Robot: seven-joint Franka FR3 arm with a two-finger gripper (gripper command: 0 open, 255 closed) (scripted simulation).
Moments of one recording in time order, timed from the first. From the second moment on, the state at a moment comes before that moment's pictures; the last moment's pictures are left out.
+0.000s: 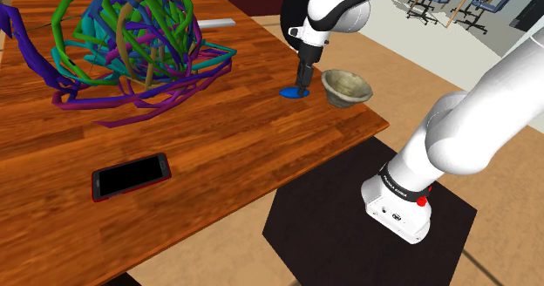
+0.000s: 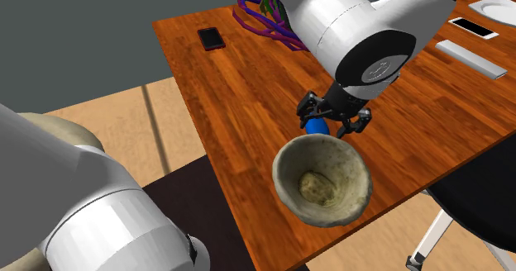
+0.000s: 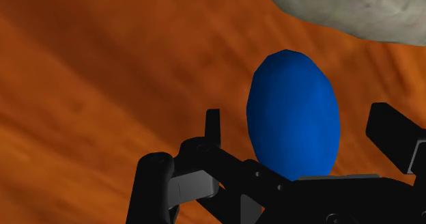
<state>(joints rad) 0.25 -0.15 -0.25 -2.47 0.18 2.20 -0.90</state>
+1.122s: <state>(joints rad) 0.25 -0.19 -0.25 -2.44 0.16 2.13 -0.88</state>
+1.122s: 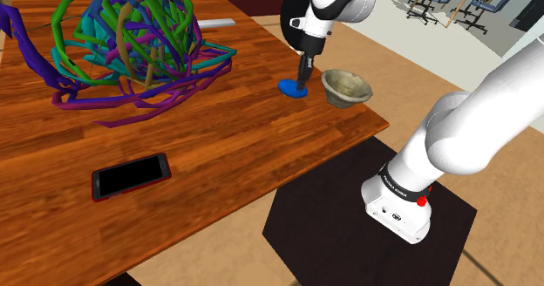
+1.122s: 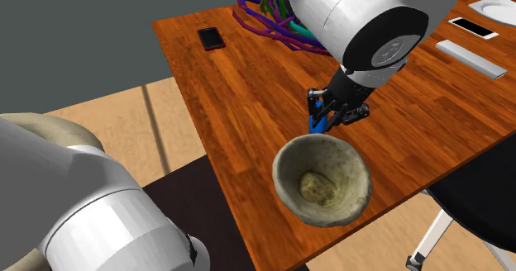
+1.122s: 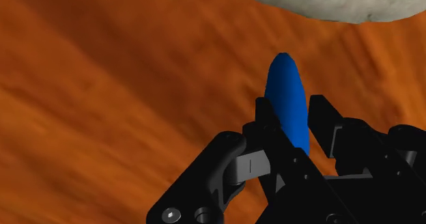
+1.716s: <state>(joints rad) 0.24 -0.26 -0.24 -2.38 0.13 2.01 -0.84</state>
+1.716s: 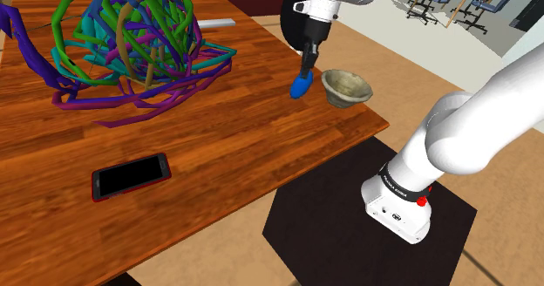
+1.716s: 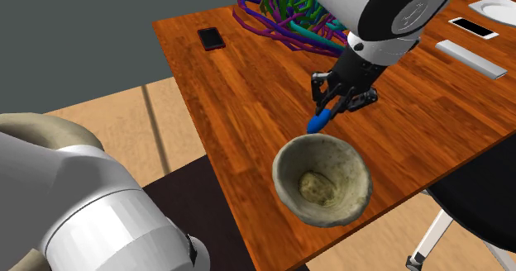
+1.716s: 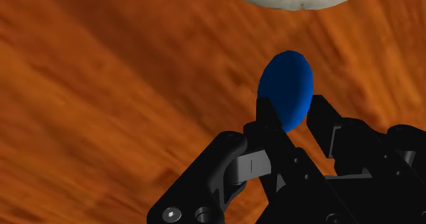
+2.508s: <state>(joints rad) 0.24 -0.31 -0.23 -2.26 0.12 1.84 -0.81</state>
